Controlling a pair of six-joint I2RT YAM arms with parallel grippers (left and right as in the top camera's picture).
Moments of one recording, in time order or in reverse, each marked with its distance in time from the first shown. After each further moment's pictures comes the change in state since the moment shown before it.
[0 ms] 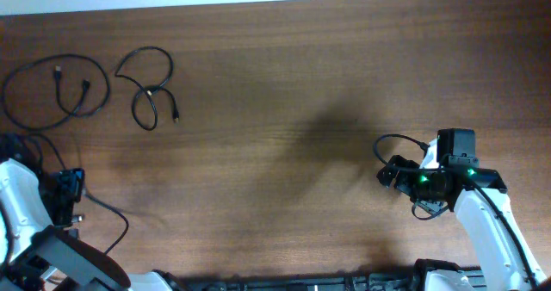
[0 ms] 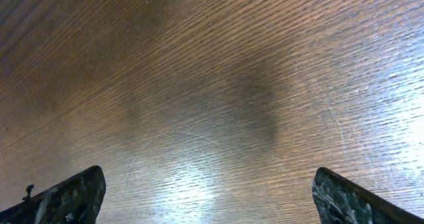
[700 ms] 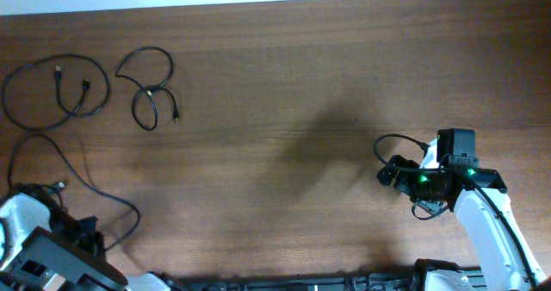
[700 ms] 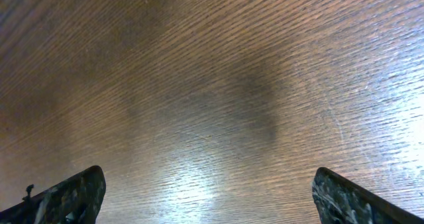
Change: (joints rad) left arm 0.151 -0.010 -0.282 0.054 -0.049 -0.013; right arm 0.000 0.000 0.000 0.000 0.000 0.000
